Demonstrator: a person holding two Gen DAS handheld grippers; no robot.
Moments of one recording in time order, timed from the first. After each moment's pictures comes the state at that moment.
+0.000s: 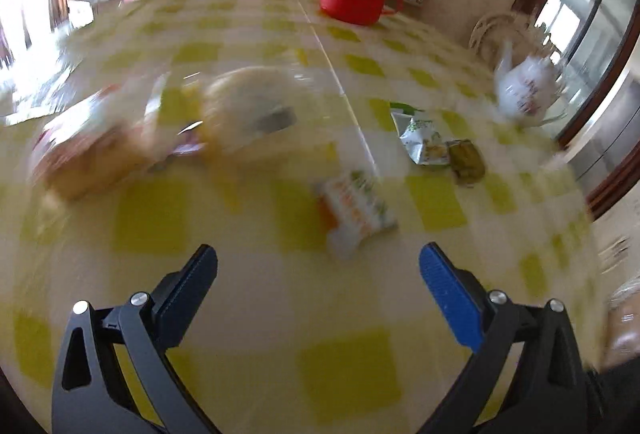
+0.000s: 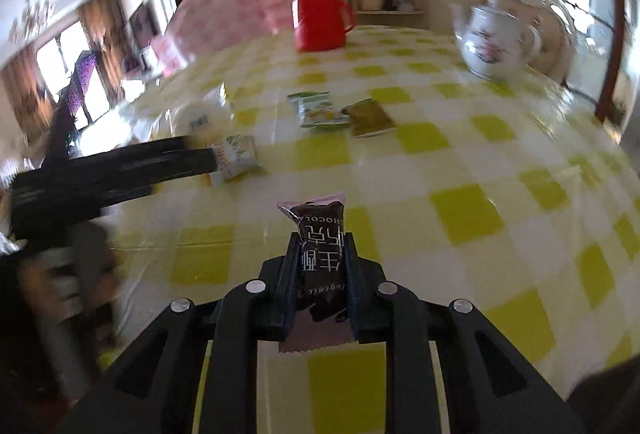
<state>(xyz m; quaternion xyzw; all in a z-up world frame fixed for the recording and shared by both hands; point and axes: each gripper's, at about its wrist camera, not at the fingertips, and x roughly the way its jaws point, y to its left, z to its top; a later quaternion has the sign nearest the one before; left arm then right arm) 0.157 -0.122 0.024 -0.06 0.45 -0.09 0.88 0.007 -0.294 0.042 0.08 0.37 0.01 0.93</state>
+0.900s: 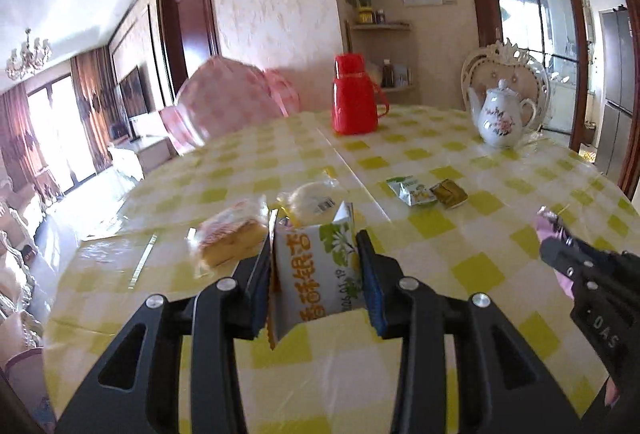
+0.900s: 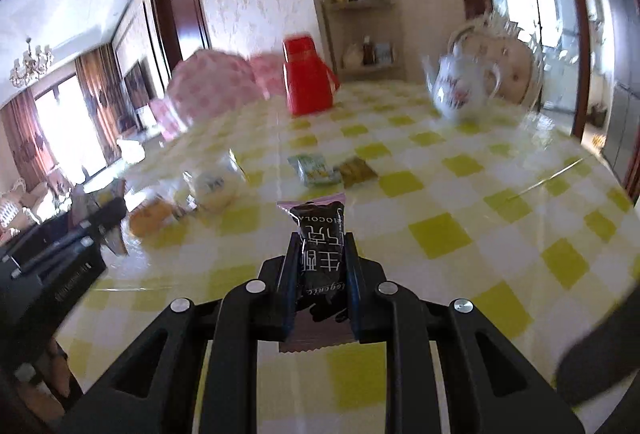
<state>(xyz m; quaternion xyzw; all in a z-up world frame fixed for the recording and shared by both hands) -0.021 -0.108 0.110 0.08 0.22 -0.04 0.97 -0.069 -0.266 0.093 0.10 0.24 -0.02 0.97</state>
